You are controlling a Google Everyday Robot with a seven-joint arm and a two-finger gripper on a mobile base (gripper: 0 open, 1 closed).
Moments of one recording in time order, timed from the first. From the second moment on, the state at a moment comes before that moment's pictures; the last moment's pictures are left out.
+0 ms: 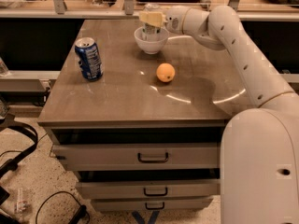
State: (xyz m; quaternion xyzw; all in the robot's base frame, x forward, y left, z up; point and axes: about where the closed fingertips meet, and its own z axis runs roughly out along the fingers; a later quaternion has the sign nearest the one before) arm 0.854 -0.019 0.948 -0.30 0.64 0.36 0.61
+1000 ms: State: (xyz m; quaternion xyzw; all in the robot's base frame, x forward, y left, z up) arm 0.854 -0.008 0.946 -0.31 0.64 0.37 0.60
